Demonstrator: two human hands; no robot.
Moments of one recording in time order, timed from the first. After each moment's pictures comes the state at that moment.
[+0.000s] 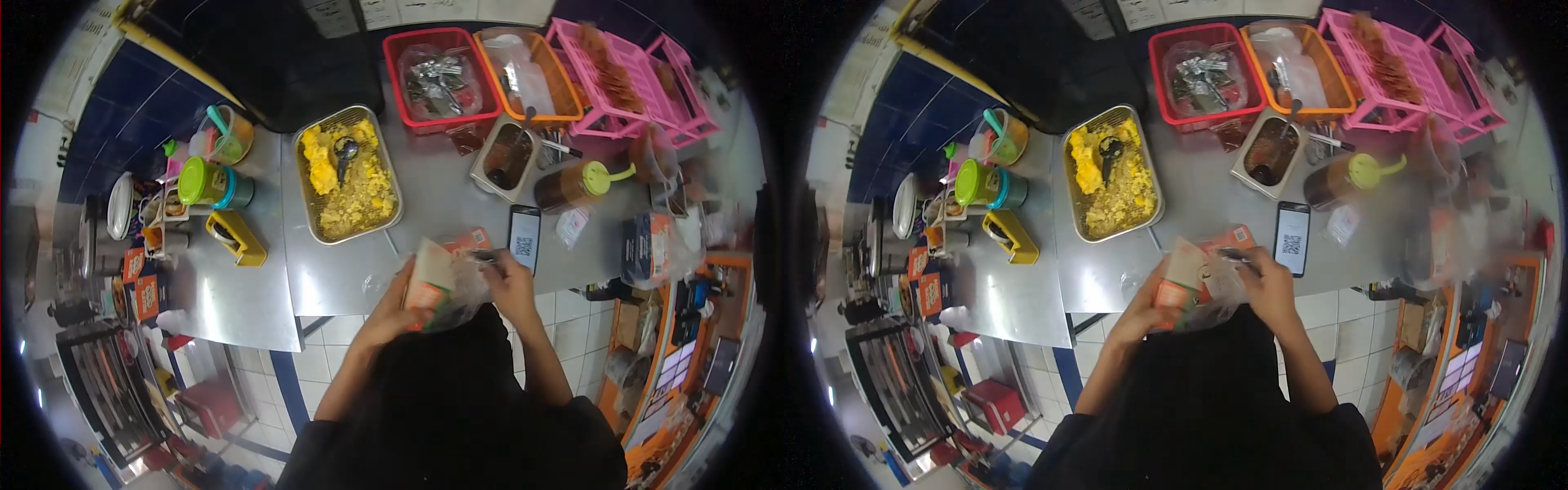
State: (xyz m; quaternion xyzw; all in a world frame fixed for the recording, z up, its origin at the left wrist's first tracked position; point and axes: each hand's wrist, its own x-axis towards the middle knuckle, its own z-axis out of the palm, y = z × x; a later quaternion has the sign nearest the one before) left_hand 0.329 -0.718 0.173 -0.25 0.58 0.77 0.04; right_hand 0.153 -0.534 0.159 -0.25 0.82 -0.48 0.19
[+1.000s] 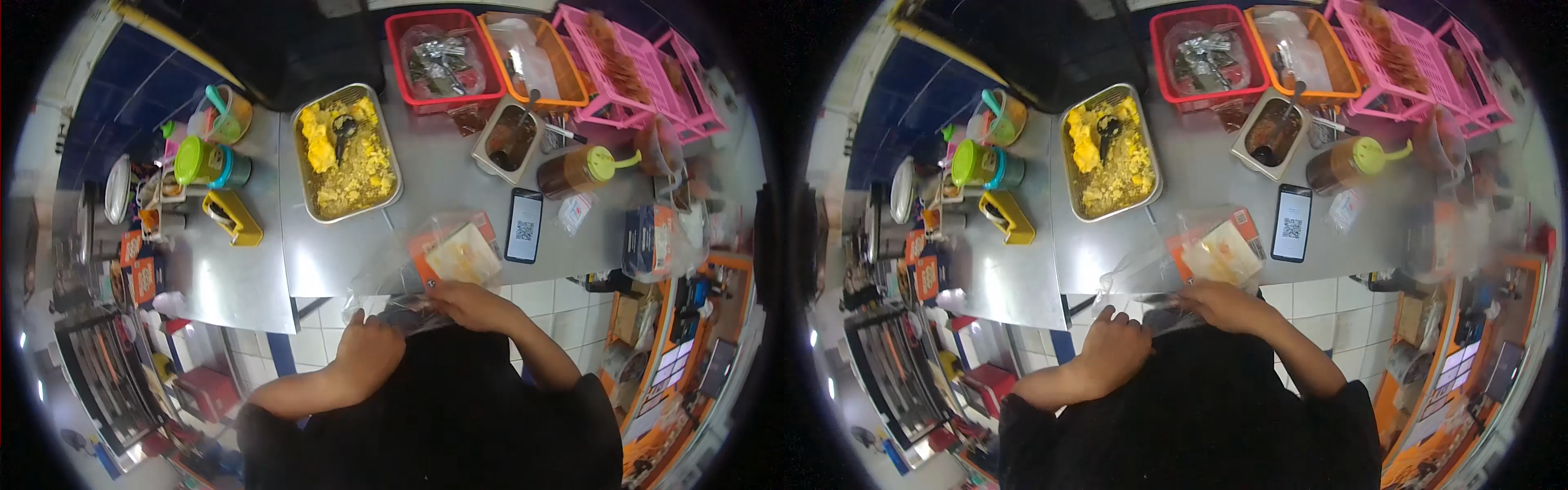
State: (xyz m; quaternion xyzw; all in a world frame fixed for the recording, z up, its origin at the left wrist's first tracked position) left_hand 0.367 -0.694 0.286 -0.01 0.96 0.04 0.28; right_hand 0.187 -0.553 0.184 -0.52 0.63 -0.31 0.48
